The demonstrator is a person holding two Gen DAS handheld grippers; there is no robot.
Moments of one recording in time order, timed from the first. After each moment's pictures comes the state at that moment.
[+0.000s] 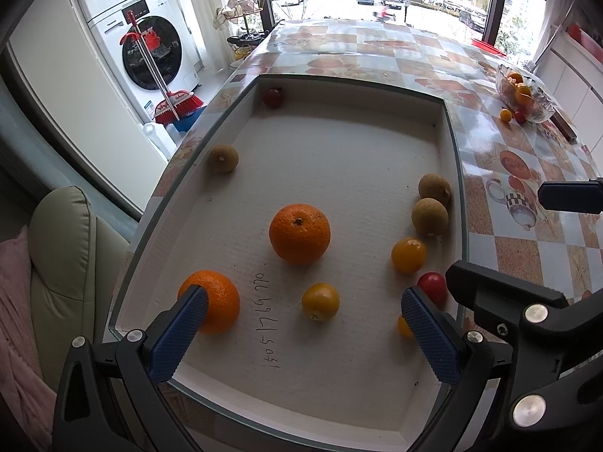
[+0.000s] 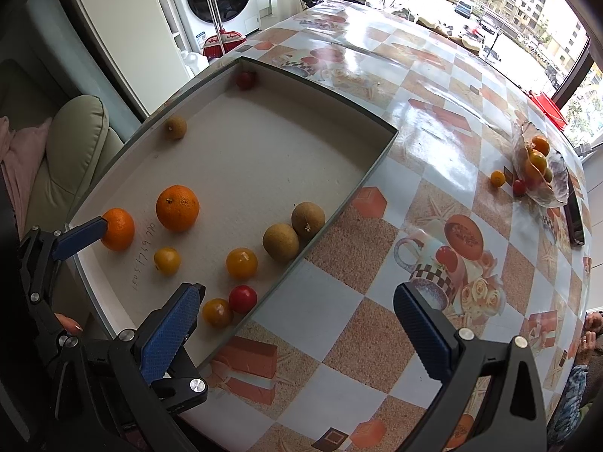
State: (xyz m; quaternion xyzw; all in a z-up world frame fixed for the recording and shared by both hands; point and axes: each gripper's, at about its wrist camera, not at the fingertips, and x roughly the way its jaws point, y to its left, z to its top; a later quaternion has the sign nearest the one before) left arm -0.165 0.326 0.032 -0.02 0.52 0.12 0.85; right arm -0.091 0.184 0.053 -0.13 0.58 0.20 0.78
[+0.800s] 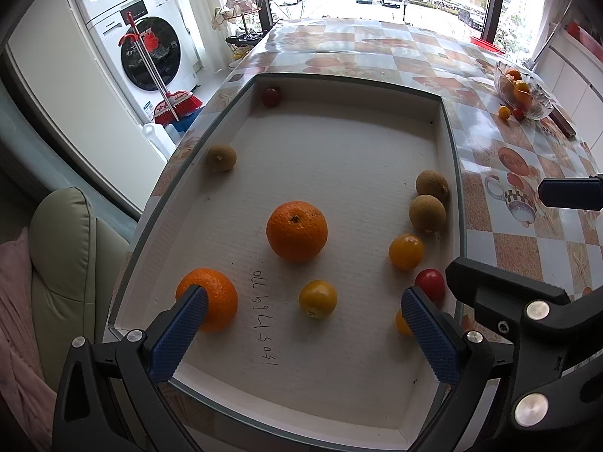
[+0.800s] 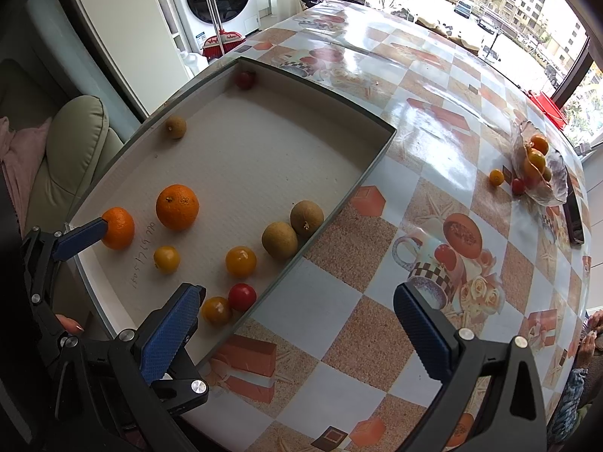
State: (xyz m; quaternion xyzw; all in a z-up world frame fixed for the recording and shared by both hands) left arm -0.165 0.324 0.033 -0.02 0.52 0.12 0.84; right arm -0.091 0.182 0.054 -0.13 0.58 0.20 0.78
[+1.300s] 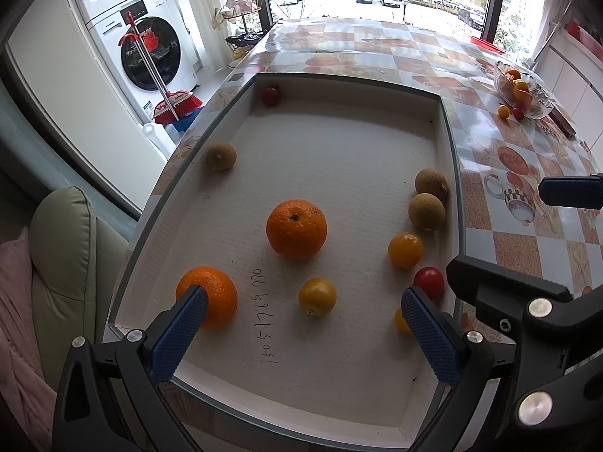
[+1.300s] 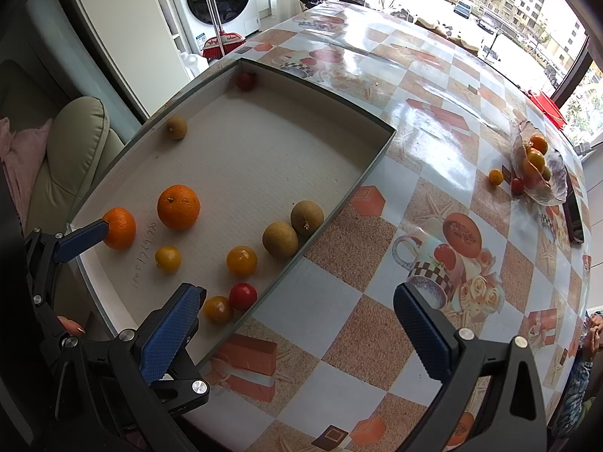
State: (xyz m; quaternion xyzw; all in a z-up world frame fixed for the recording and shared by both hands) left arm -0.165 0.323 0.033 -0.02 0.52 0.12 0.84; right arm -0.091 0.182 0.055 -0.13 0.58 0.20 0.78
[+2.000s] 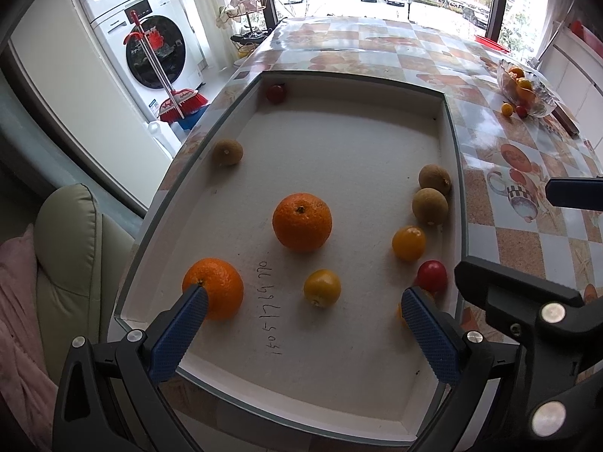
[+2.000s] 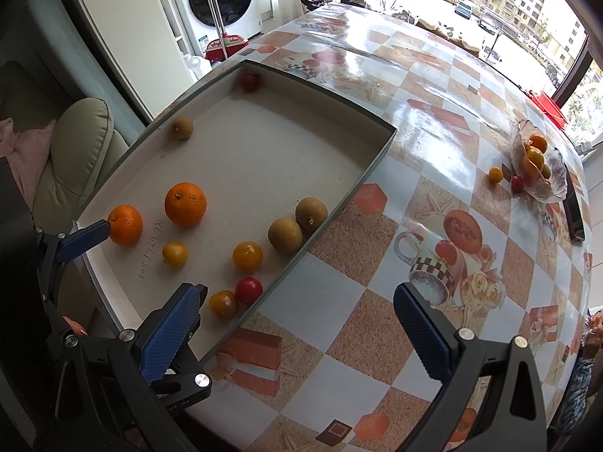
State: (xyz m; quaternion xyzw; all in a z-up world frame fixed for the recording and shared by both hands) left arm -0.171 0.324 0.034 -0.02 0.53 0.13 0.84; right arm -0.097 0.185 0.061 -0.13 0.58 0.20 0.78
